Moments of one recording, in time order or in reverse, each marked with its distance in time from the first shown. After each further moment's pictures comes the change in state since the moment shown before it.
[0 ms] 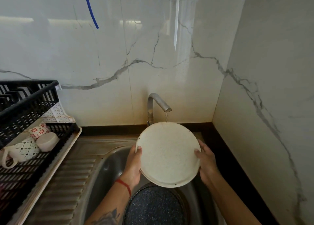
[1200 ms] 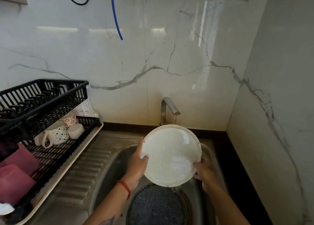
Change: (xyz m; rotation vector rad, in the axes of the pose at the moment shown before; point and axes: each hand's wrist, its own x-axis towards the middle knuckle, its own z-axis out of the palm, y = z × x) left_hand -0.058 0.008 0.000 0.524 0.086 0.250; right_hand -0.016 0.003 -0.001 -0.329 -0.078 0.085
